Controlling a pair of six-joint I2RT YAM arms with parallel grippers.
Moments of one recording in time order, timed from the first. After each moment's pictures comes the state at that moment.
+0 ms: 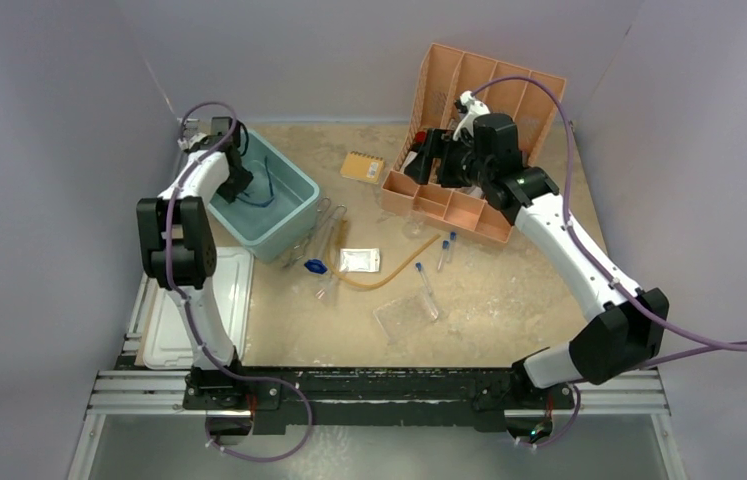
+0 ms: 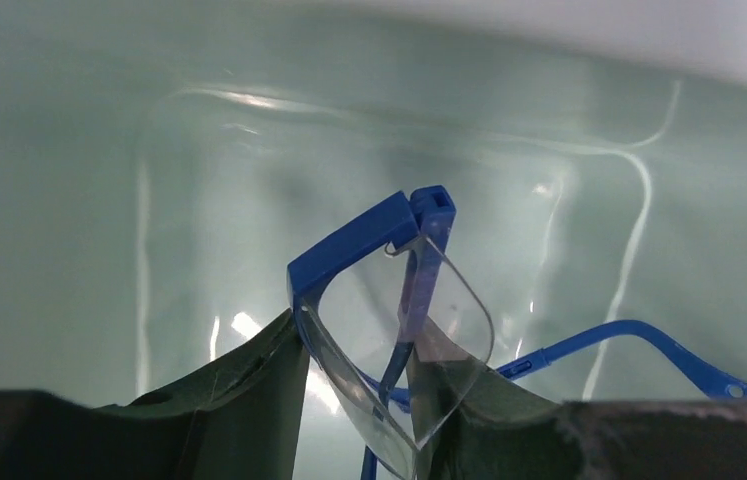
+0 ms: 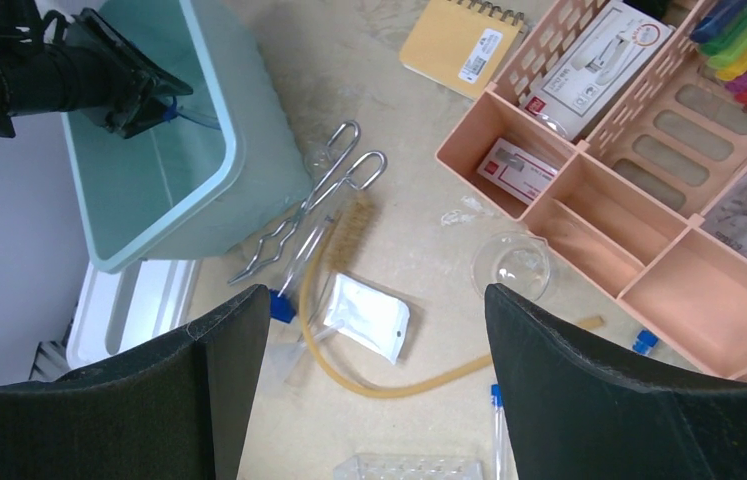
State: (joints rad) left arm 0.04 2.00 1.61 -0.67 -0.38 -0.86; right arm 0.40 1.43 1.39 -0.44 -0.17 0.44
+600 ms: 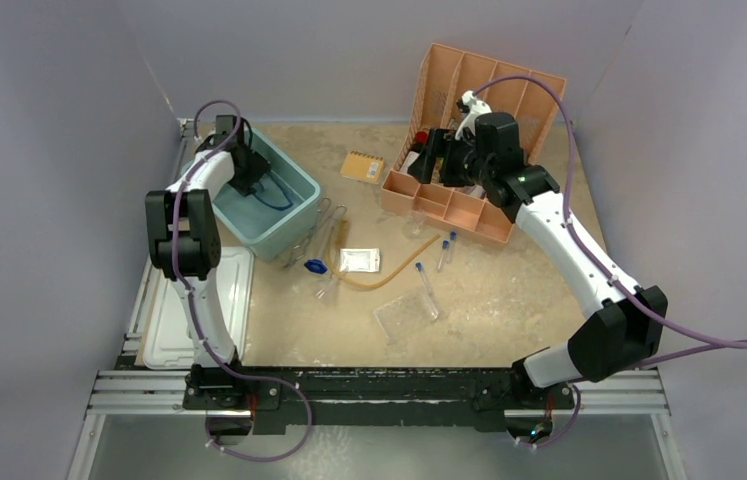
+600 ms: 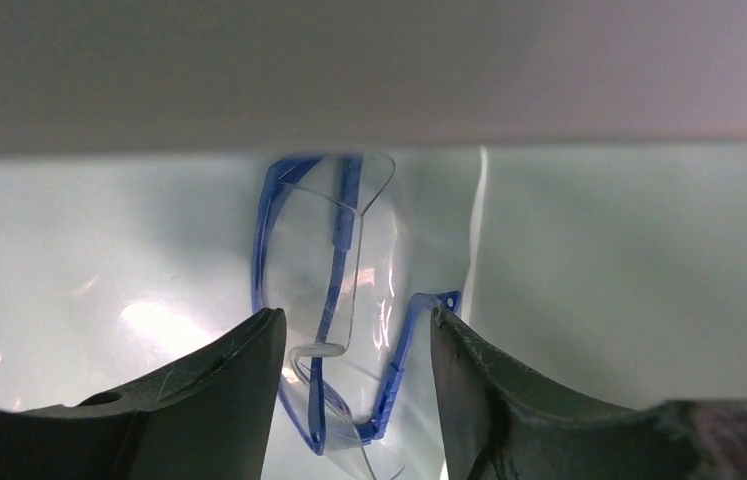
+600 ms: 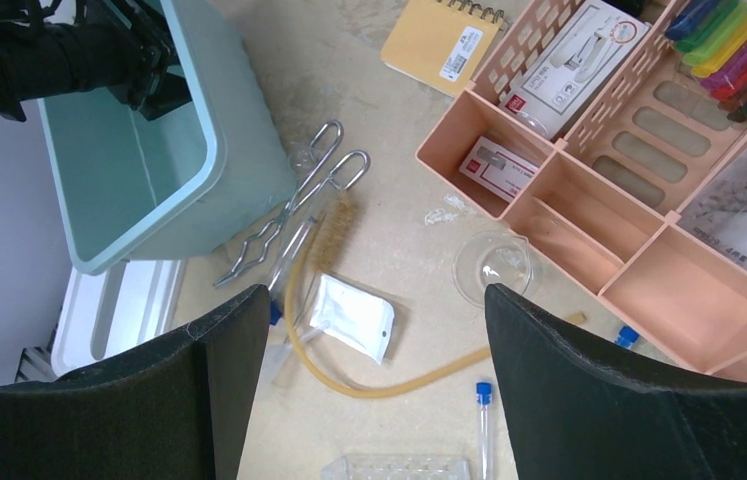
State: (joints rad) left arm 0.04 2.12 1.66 -0.51 -0.09 -0.86; right arm 0.38 1.45 1.40 -0.45 -0.17 0.42
